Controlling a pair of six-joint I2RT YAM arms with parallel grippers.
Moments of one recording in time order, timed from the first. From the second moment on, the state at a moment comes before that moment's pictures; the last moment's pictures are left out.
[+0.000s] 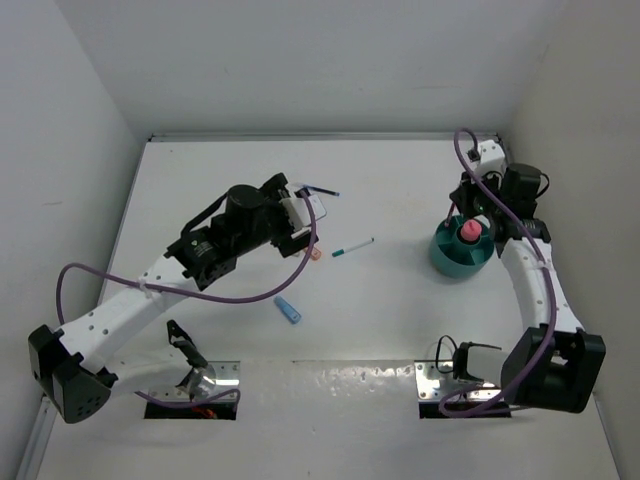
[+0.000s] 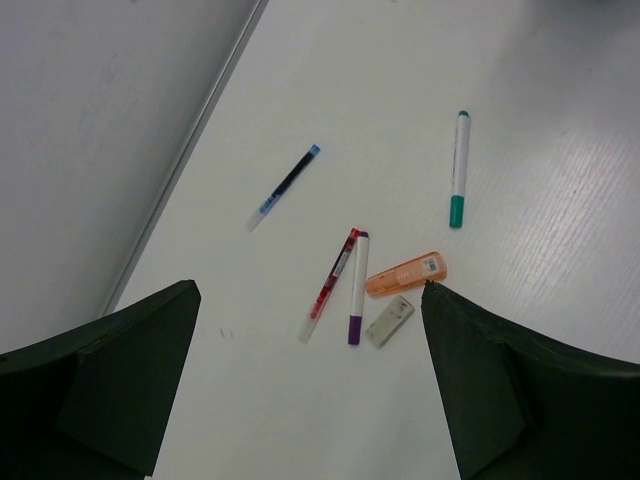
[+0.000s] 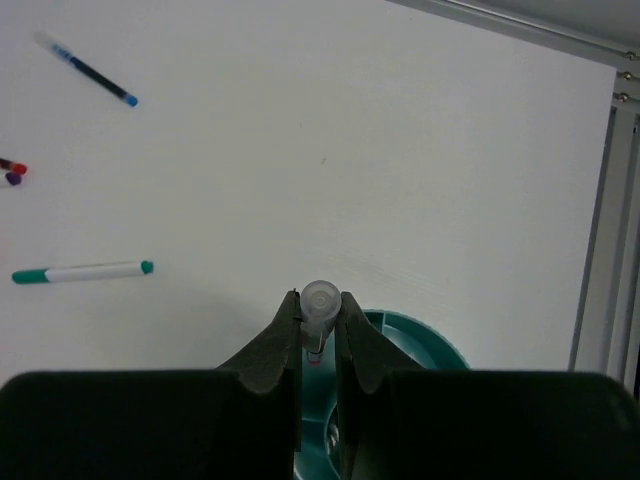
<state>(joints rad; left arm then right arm) -0.72 1.10 1.06 -0.30 0.03 0.56 -0.17 1.18 0.90 -0.20 -0.42 -0.25</state>
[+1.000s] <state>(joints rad) -0.38 1.61 1.29 -0.46 0.22 0.55 -0.16 1.38 1.18 -0.37 -0.40 -0.08</state>
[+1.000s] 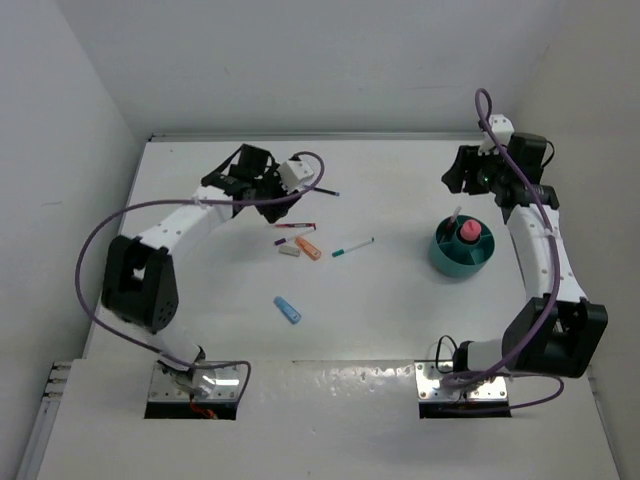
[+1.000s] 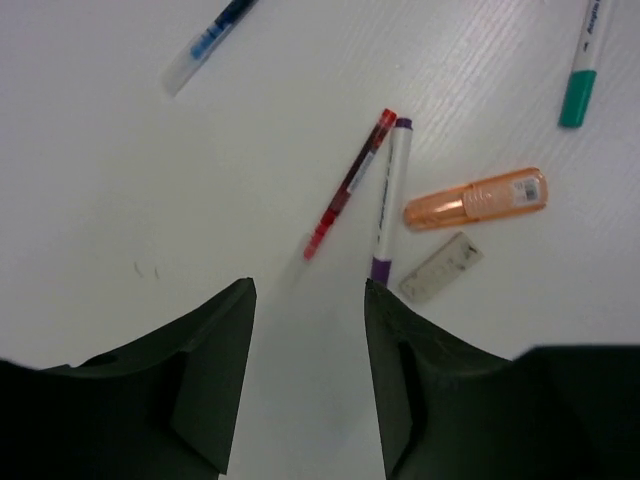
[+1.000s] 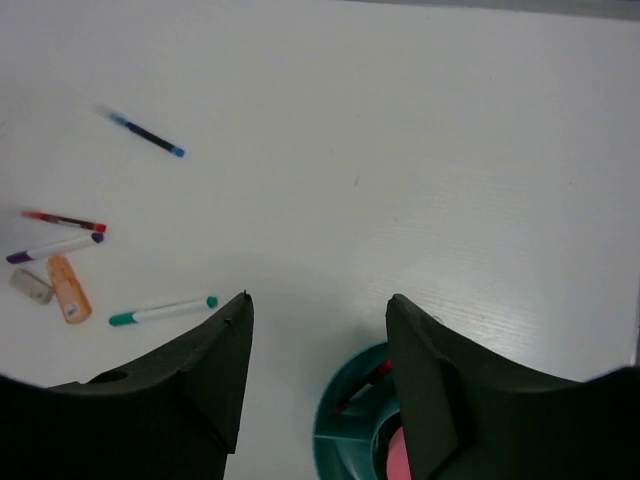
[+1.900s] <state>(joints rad) -0.29 2.17 1.75 -0.73 0.36 0.82 -0.16 1.32 1.21 -0.53 -0.51 -0.02</state>
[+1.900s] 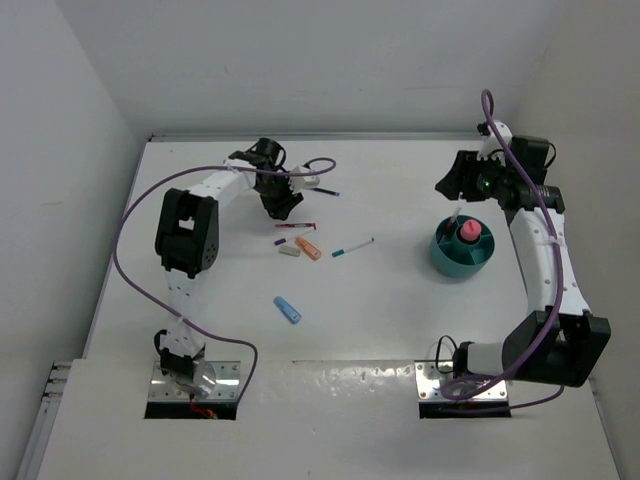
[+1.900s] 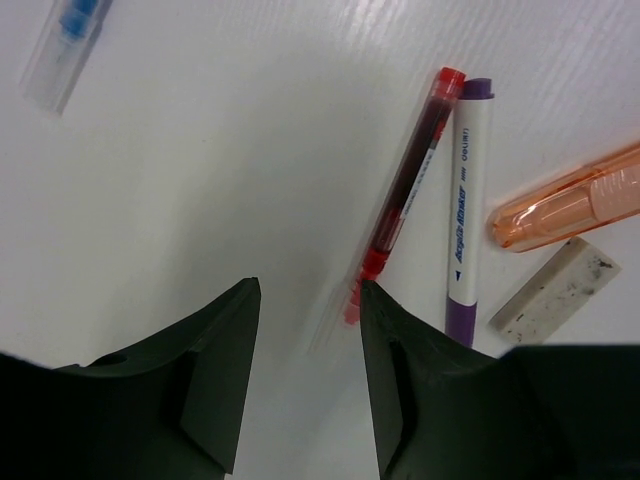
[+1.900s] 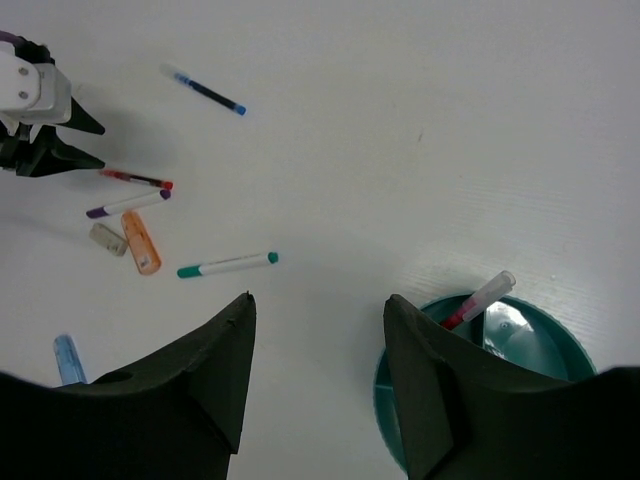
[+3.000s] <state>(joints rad) -0.39 2.24 1.77 -0.74 0.31 0.87 -0.16 1.33 1.21 -0.55 -0.51 -0.03</state>
